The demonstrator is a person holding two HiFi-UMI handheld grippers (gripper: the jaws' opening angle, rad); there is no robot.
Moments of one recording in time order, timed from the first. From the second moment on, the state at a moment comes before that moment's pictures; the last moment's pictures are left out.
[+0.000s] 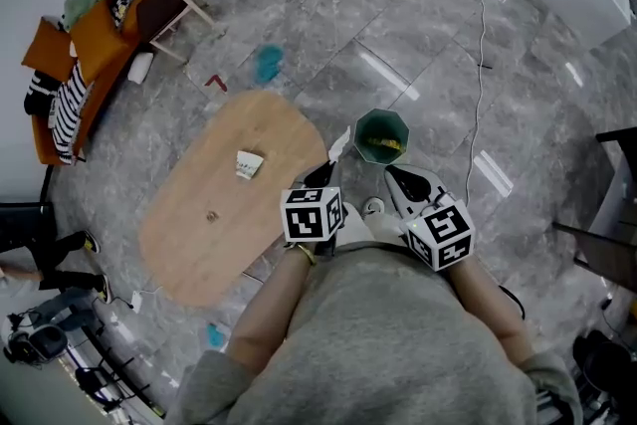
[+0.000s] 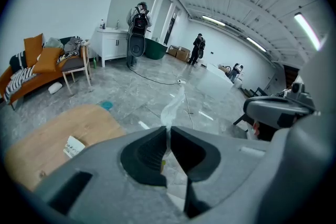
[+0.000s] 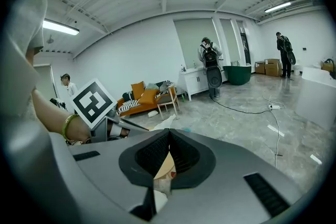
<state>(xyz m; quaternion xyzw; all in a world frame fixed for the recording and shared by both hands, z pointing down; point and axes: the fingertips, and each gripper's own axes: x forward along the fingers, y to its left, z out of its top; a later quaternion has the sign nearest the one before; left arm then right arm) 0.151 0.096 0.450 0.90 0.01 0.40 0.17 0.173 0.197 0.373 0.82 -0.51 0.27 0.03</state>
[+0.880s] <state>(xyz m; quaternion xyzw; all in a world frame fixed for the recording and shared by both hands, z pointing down) 0.181 0.123 0.487 0.89 0.06 0.42 0.17 0.181 0.210 0.418 0.83 -0.46 0.31 0.01</state>
